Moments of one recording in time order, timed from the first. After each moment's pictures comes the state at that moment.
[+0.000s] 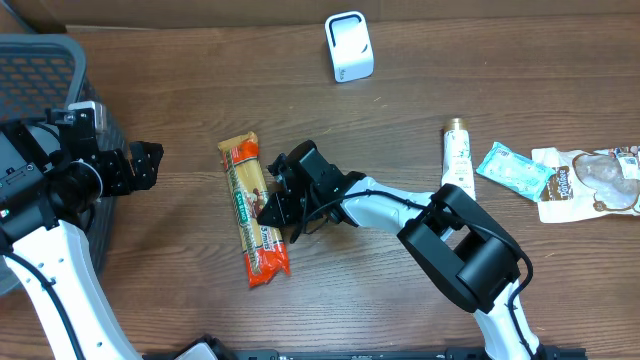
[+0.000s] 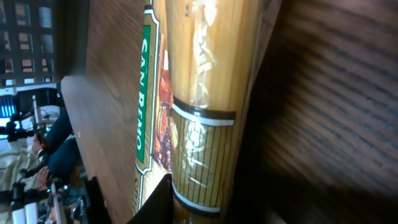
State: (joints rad) left arm 0.58 1.31 1.30 -0.91 0.50 0.31; right arm 0.80 2.18 1.31 -0.05 -0.65 0.64
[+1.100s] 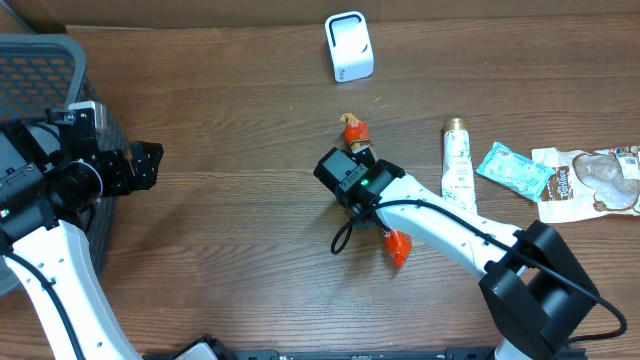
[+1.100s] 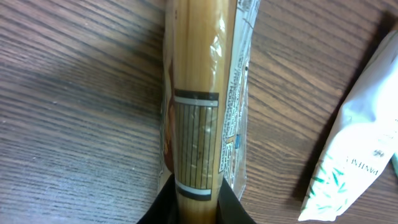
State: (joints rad) left arm 0.58 1.31 1.30 -0.91 0.50 0.31; right arm 0.79 1.84 1.29 -0.90 0.39 0.36
